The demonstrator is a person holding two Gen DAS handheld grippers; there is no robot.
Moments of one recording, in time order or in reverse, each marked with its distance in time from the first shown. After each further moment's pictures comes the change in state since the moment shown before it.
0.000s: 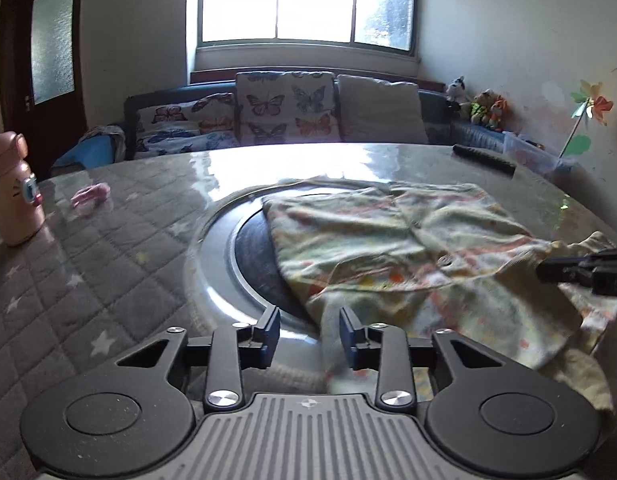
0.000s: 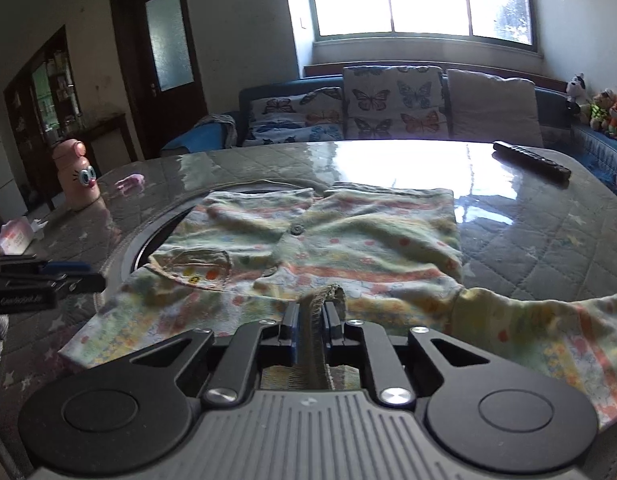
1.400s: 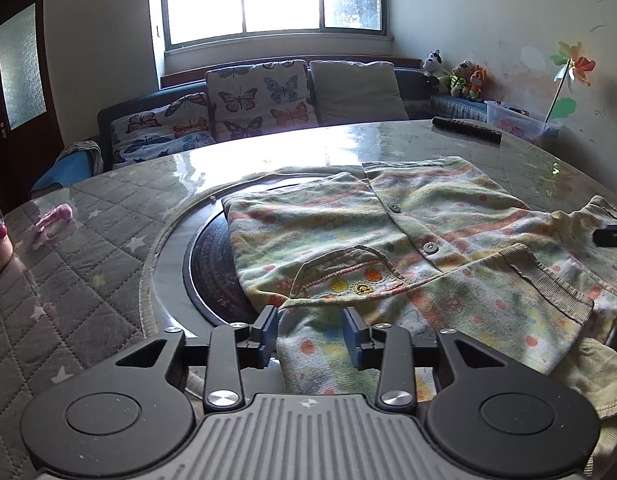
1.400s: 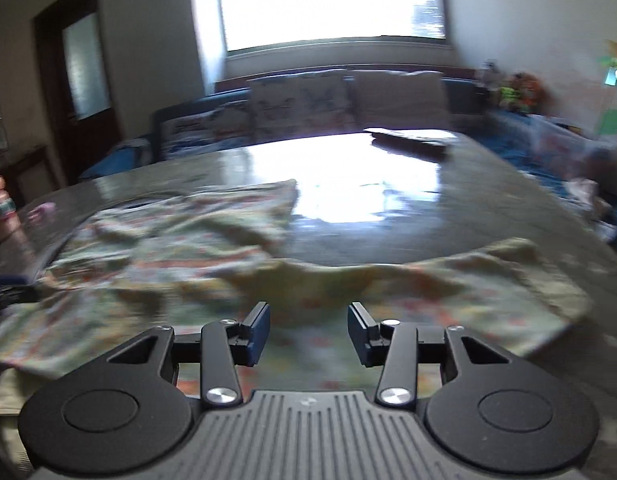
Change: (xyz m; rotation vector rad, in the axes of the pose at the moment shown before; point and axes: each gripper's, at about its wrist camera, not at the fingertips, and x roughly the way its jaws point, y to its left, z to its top) left arm 0.030 -0.023 0.005 0.104 0.031 -0.001; right arm -0.044 -0.111 -0.033 0.170 -0.058 -0.305
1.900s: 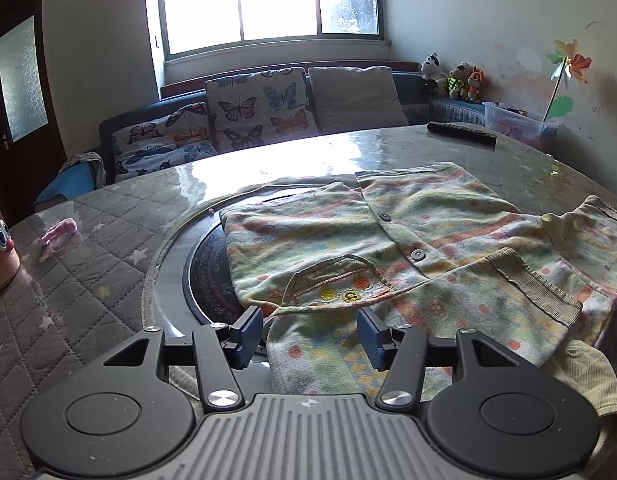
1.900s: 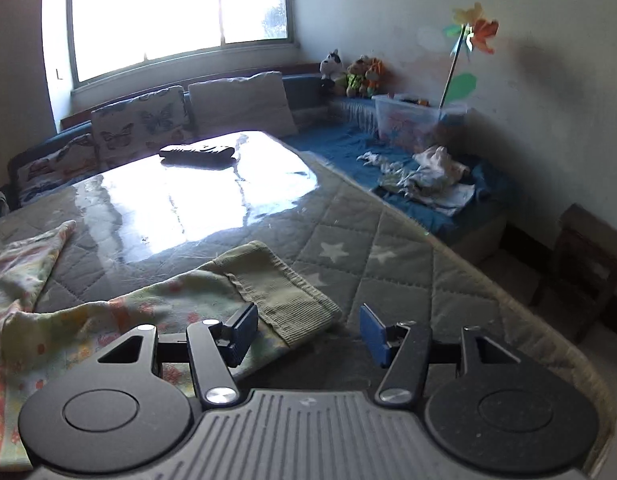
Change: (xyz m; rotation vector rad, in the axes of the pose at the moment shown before) left arm -0.011 -0.011 0.003 0.021 -0.016 0.015; right arm 0.009 -0.126 -0.004 0.202 -0.024 -0.317
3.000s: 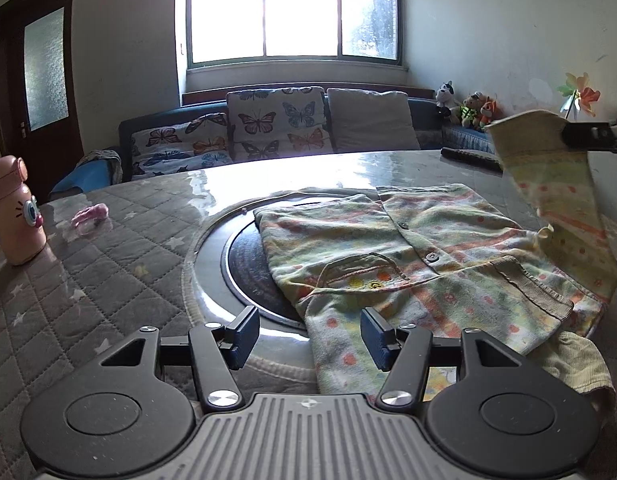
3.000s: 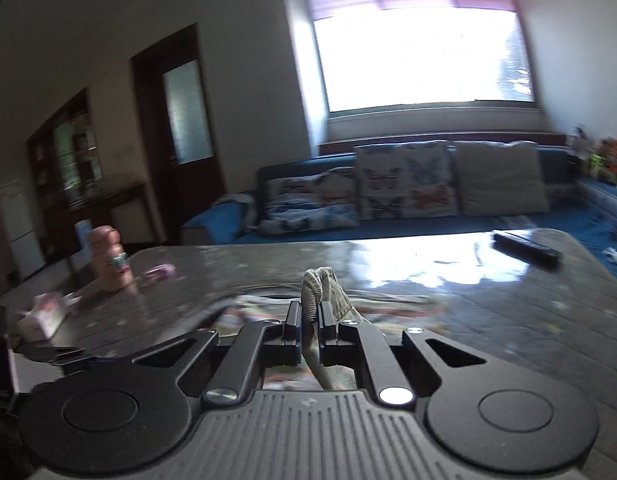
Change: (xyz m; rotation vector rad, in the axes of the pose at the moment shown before) left arm -0.036 0.028 -0.025 -0.086 -0.067 0.009; right arm -0.138 0.230 0.025 -0.320 -0.121 0.725
